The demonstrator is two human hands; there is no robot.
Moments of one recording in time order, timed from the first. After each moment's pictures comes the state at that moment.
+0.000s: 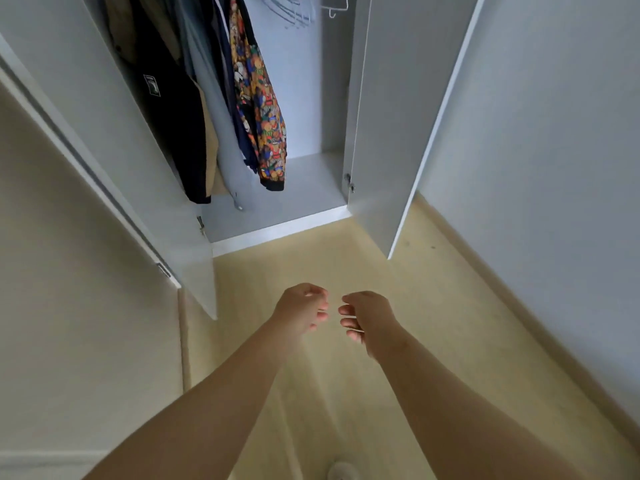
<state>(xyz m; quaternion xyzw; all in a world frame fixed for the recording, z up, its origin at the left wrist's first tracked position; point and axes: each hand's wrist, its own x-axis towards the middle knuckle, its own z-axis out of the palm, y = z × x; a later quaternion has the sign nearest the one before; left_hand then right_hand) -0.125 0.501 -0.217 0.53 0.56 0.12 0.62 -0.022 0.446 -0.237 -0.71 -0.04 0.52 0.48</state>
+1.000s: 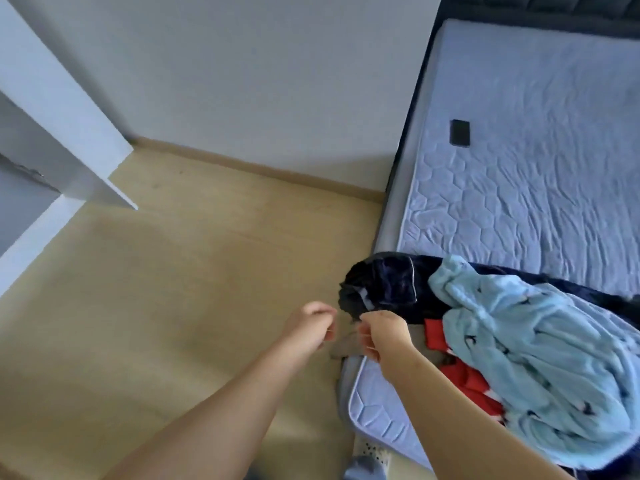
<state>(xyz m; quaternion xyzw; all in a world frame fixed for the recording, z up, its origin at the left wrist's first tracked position) -0.032 -0.104 -0.309 0.72 0.34 -0.24 0.56 -0.013 -0.224 -0.351 -0.66 0.36 0.30 0.59</state>
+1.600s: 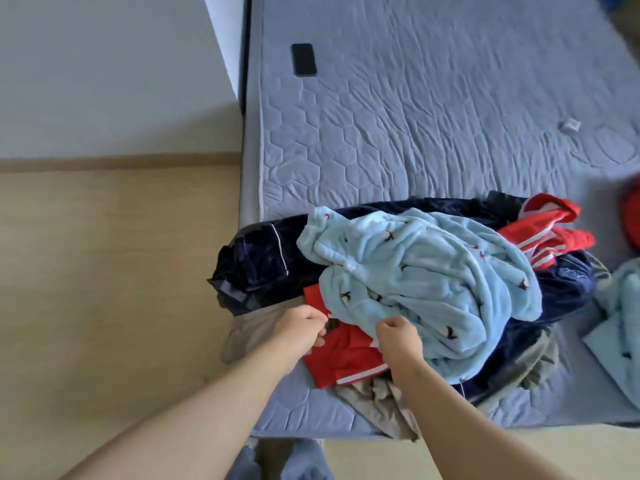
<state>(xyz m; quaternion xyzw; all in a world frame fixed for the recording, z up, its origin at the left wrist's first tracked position) 0.014 -0.347 -0.420 0.75 0.21 -0.42 0.47 -0.038 -0.494 -0.448 -0.71 0.49 0.20 0.46</state>
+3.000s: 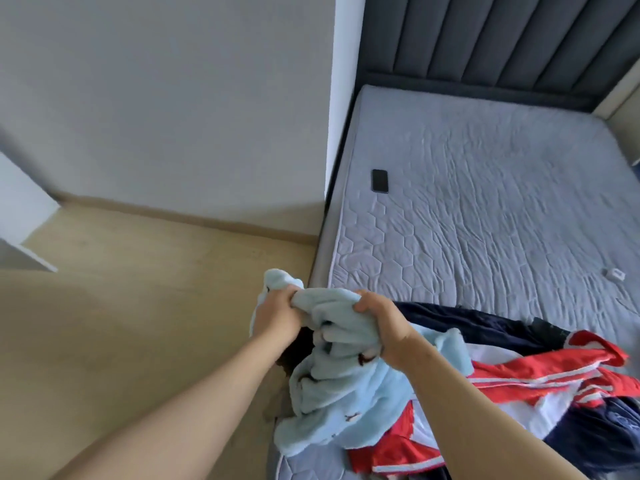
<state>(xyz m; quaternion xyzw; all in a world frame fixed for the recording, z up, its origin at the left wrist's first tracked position) 0.071 -0.228 -0.307 0.88 0.16 -0.11 0.44 0.054 -0.393 -0.270 -0.62 0.20 0.29 0.70</state>
